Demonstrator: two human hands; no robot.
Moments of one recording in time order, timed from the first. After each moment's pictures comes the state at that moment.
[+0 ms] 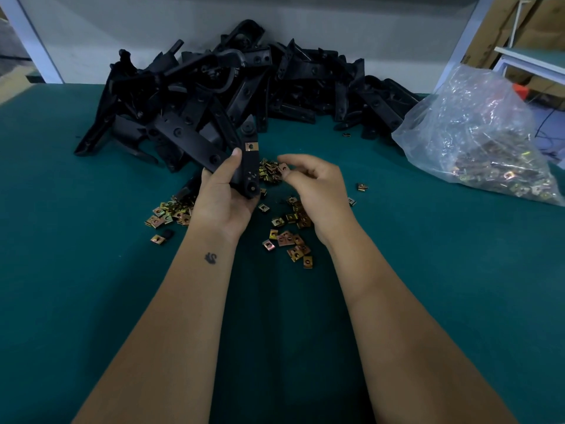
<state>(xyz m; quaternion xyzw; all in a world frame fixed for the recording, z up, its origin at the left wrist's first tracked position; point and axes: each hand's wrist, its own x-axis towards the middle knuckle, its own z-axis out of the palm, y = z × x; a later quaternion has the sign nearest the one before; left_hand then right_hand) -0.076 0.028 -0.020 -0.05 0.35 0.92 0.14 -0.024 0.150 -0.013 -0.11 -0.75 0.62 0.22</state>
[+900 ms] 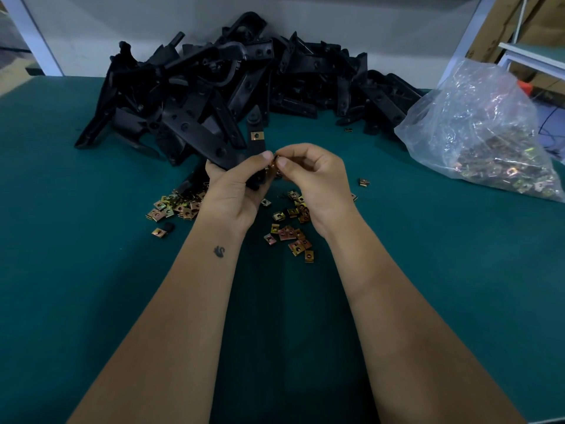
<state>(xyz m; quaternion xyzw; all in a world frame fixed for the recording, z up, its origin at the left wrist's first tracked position) -0.066 0.037 -0.012 0.01 0.34 0.93 0.13 -0.023 0.146 -0.011 -0.05 -0.70 0.68 0.23</state>
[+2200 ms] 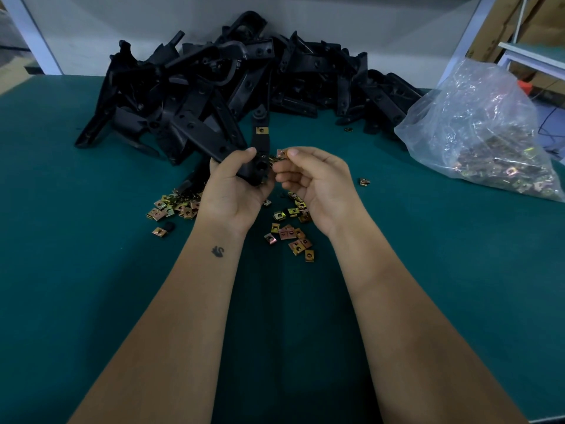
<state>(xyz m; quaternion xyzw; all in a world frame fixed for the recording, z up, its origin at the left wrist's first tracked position) -0.067 0.030 -0.015 0.00 0.30 0.93 0.19 -0.017 0.151 -0.003 -0.06 -0.56 0.81 0.14</state>
